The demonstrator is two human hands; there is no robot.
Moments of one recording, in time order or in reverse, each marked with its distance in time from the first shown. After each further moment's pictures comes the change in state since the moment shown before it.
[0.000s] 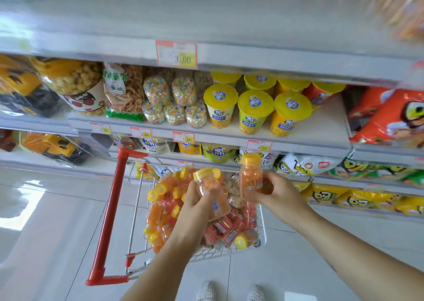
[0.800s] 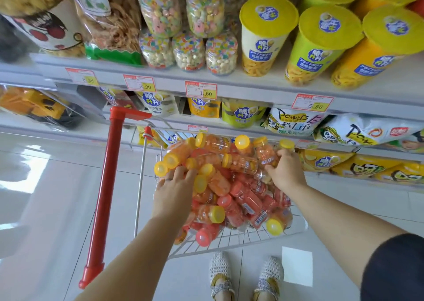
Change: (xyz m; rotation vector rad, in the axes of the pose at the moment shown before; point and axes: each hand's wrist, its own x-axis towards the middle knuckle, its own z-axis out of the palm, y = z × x) left_hand 0.119 -0.122 -0.126 1.603 0.204 0.191; right_hand 0.140 0.141 0.115 -0.469 0.255 0.274
